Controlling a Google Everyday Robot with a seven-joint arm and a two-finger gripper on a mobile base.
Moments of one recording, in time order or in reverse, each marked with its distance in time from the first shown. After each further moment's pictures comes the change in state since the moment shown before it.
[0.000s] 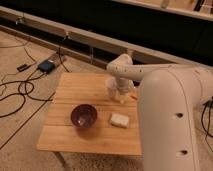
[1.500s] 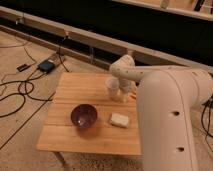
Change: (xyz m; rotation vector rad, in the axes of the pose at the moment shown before) arm -0.018 -0.012 0.020 0.019 -0.055 -0.146
